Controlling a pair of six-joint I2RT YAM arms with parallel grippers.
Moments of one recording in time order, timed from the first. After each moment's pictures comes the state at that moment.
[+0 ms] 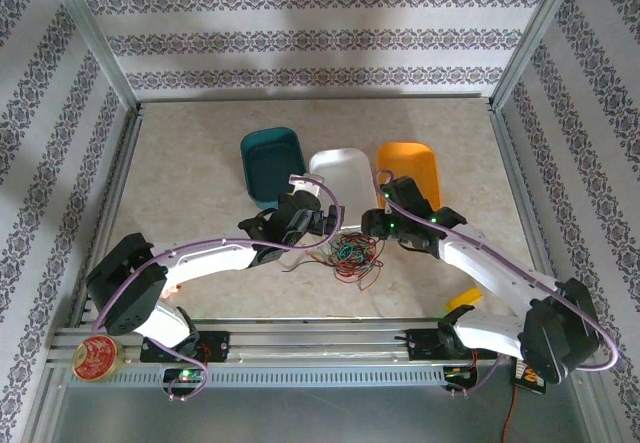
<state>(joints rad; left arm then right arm) -0.87 1.51 0.87 0.03 -0.36 -0.47 0.54 1.19 0.76 -0.55 -0.05 0.56</state>
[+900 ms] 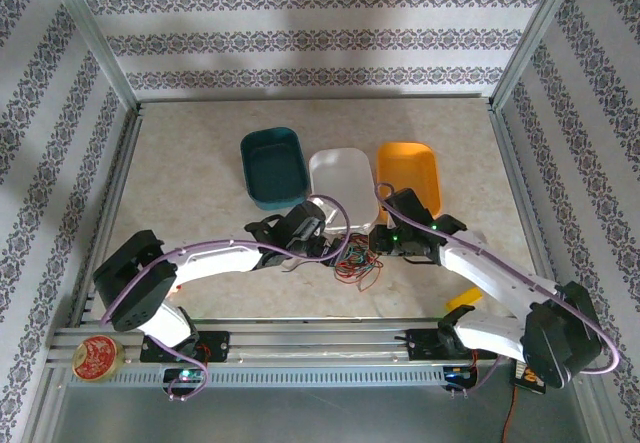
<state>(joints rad) -0.90 1.56 0.86 -0.13 -0.07 -0.31 0.54 1.14 0.70 -0.62 -0.12 0.57</state>
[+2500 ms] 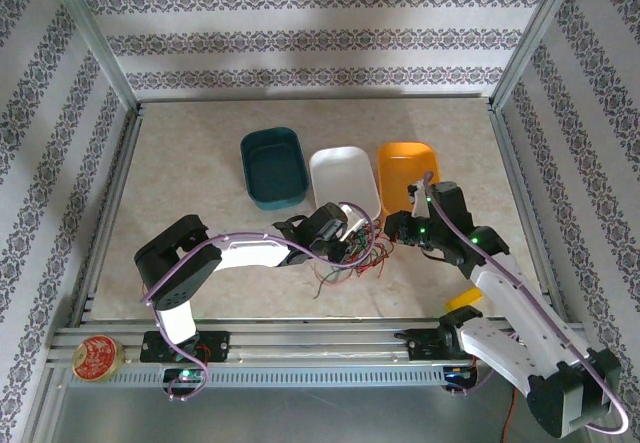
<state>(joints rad) -0.93 1.79 0.97 0.01 0.05 -0.22 0.35 0.87 0.72 -0.62 -0.35 0.60</state>
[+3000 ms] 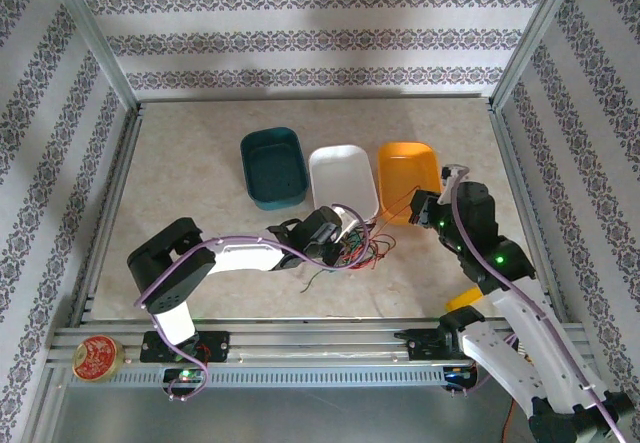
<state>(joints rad) -0.93 1.74 0.90 0.03 -0.01 -0.23 0.33 0.70 0.79 -0.55 0.02 0.53</state>
